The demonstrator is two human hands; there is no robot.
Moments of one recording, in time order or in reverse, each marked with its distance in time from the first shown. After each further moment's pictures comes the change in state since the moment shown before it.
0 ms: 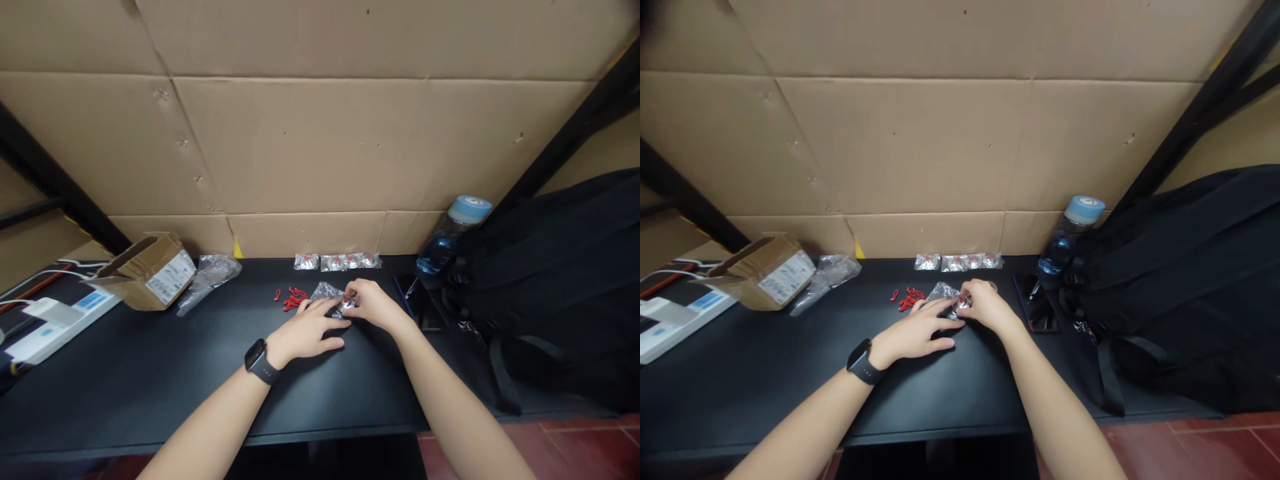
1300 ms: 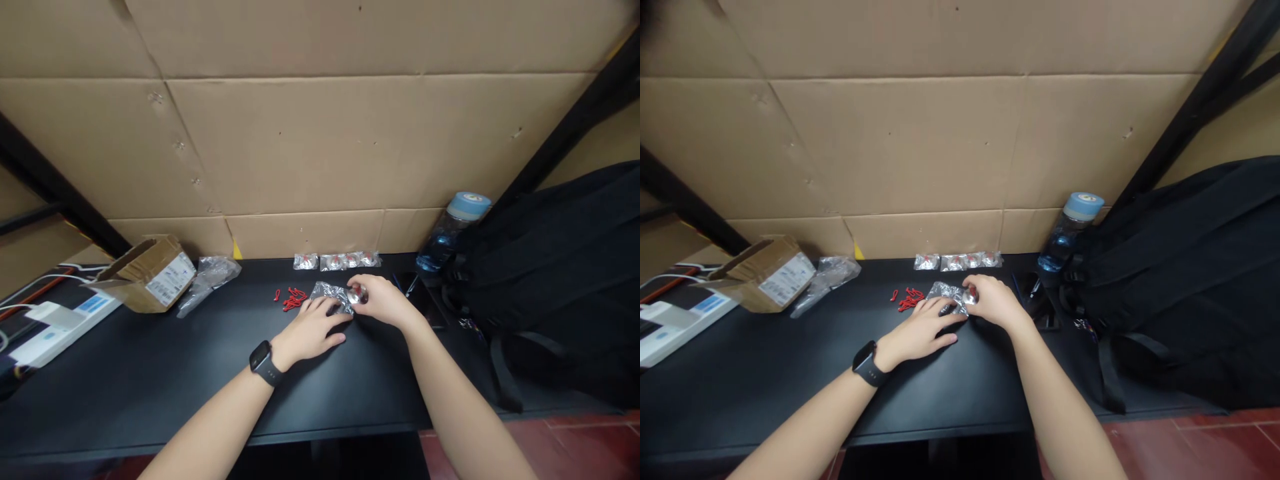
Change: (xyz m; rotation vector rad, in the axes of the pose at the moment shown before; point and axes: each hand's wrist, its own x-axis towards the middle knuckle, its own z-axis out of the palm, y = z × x) left_hand 0.005 0.008 0.006 0.059 0.104 -0.007; right_hand -0.010 -0.001 -0.021 -0.114 0.018 0.023
